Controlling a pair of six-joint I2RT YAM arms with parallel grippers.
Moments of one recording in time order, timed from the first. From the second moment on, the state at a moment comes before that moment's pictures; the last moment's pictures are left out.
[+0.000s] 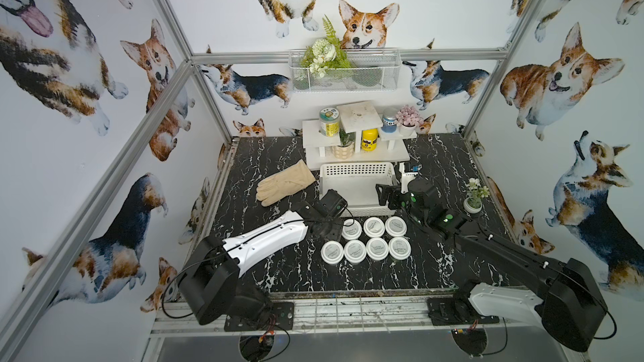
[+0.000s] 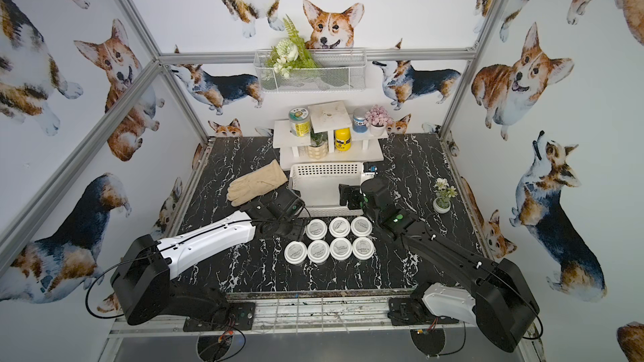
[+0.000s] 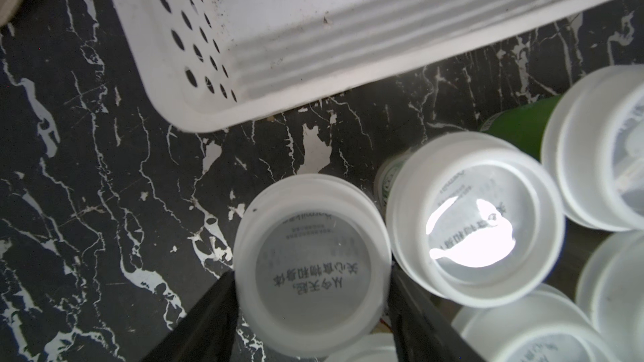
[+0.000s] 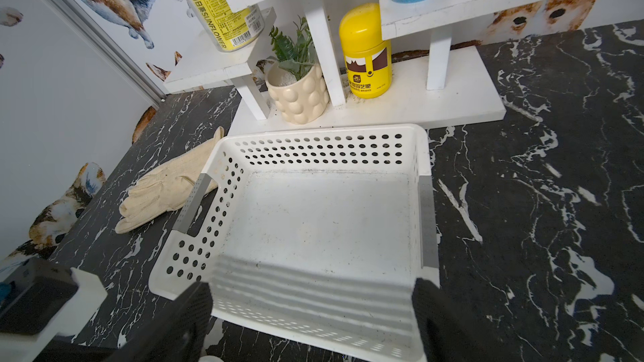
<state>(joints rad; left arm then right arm) -0.76 1.44 0.96 -0.71 -0.13 -0.46 0.61 1.16 0.74 -0.03 0.23 0.46</state>
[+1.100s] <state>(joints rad) -0.77 1.41 1.32 -1.01 -0.13 -0.41 0.61 1.18 0.75 -0.03 0.23 0.46</state>
